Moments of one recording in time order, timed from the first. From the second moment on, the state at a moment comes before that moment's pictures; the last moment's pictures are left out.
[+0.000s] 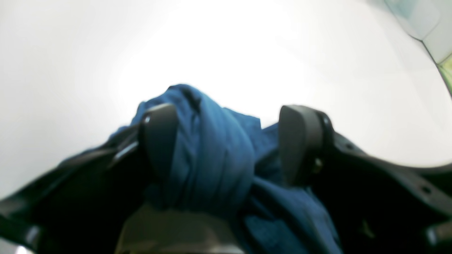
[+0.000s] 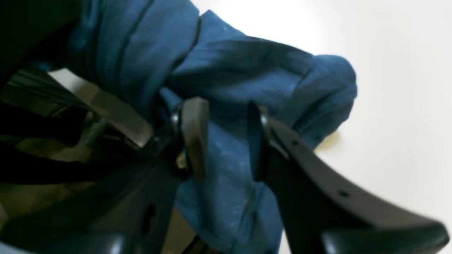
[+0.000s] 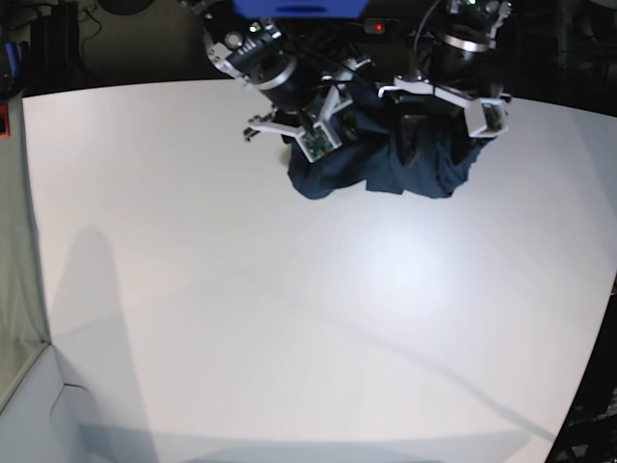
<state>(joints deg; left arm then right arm) 40.8 -7.4 2.9 116.8 -19.5 1.2 5.9 -21.3 4.5 -34.2 110.5 -0.1 0.0 -37.0</state>
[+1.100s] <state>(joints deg) 31.9 0.1 -3.0 114.7 -19.5 1.2 23.1 -20.9 5.1 -34.1 108.7 -0.1 0.0 -37.0</state>
